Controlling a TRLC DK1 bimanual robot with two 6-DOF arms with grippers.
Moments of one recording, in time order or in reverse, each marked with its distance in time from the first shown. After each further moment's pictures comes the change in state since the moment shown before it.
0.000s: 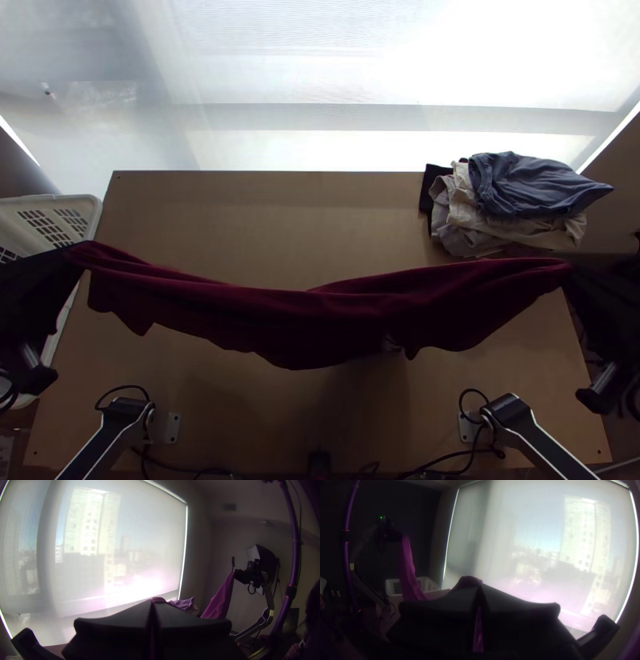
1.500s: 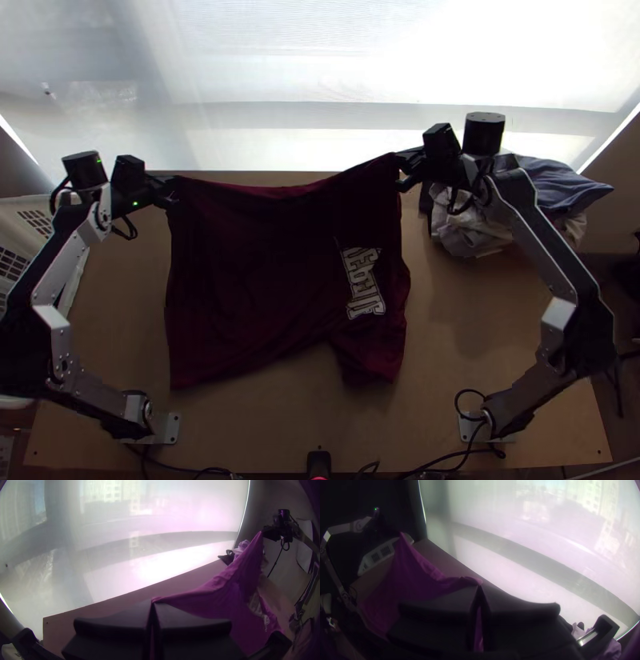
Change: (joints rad) left arm 0.264 0.857 -0.401 0.677 0.006 0.379; right arm -0.187 1.029 0.035 0.458 -0.129 -0.064
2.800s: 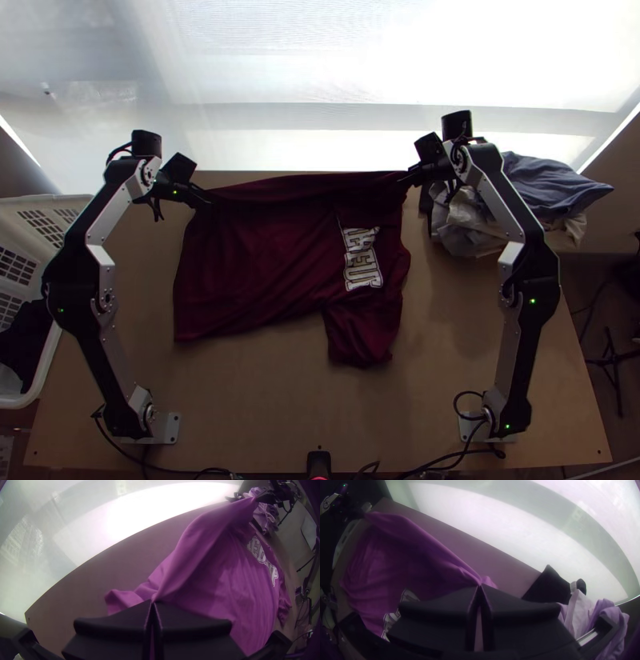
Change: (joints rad) left arm -0.125 0.448 0.520 -0.551 -0.234 0.233; right arm -0.085 0.462 0.434 -0.406 0.216 -0.098
